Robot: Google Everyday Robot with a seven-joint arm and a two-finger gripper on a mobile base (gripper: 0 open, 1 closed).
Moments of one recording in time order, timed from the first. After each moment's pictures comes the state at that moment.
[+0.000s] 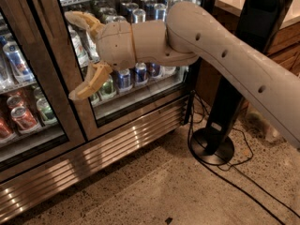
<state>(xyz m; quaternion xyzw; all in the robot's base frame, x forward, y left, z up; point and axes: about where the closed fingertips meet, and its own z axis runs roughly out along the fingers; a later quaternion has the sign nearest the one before) 0.501 0.178 0.995 -0.66 0.34 0.37 0.56</state>
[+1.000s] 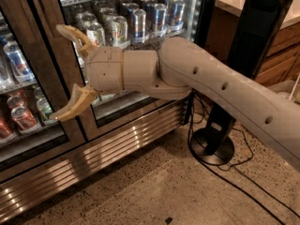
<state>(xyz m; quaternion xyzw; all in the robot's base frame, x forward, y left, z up) 0.465 0.200 0.983 -0.62 0.33 0.34 0.63</state>
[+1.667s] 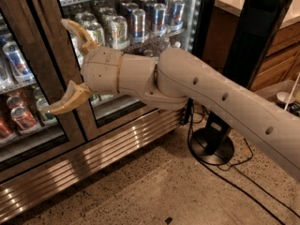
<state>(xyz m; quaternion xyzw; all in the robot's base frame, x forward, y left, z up) 0.479 0.202 0.994 -0.57 0.34 0.31 0.68</state>
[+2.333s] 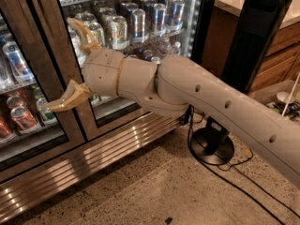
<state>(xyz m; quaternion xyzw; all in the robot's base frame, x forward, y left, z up) 0.485 0.198 0.995 -0.55 0.35 0.28 0.70</state>
